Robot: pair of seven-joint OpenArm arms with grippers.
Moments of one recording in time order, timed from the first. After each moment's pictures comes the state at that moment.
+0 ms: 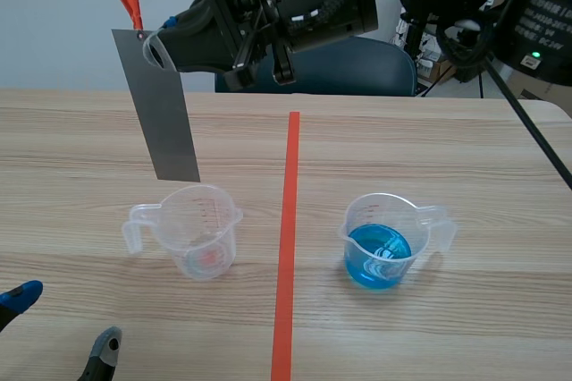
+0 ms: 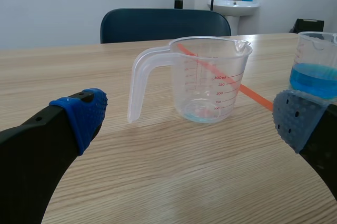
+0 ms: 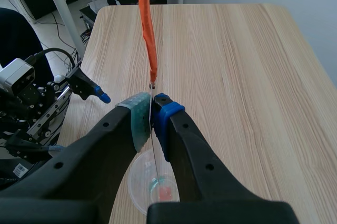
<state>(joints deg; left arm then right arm) 17.5 -20.2 8.9 37.6 5.6 -19.9 -89.0 44.7 27.0 -55.1 87.7 55.2 41.8 -20.6</state>
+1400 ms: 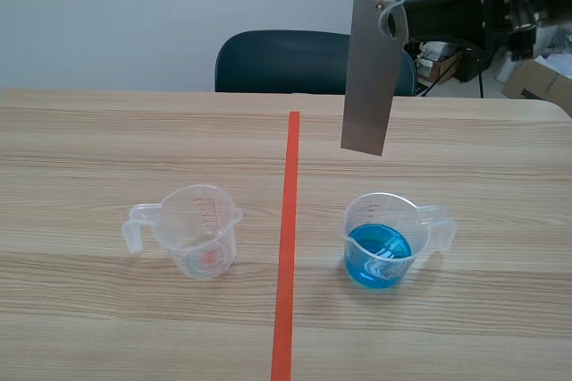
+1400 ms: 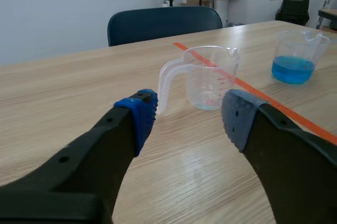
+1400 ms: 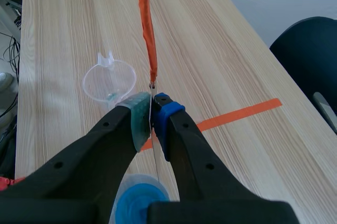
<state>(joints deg) 42.6 -41.3 8.9 59.5 -9.1 -19.9 -89.0 44.7 63.4 -55.1 92.9 63.8 45.3 -7.9</state>
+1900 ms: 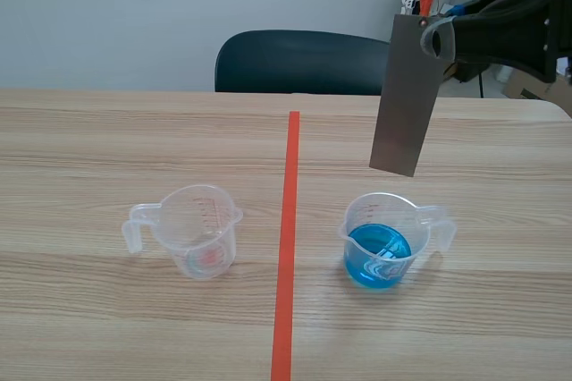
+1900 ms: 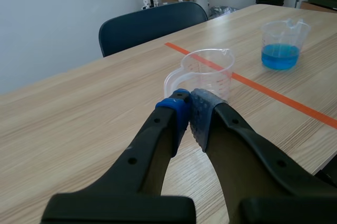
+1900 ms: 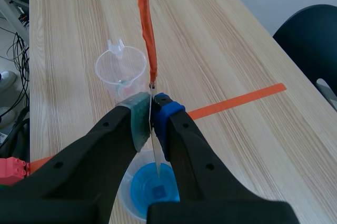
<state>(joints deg) 54.4 -51.7 -1.5 67.5 -8.9 -19.7 -89.0 38.0 72.9 -55.1 97.8 60.3 45.3 2.0</state>
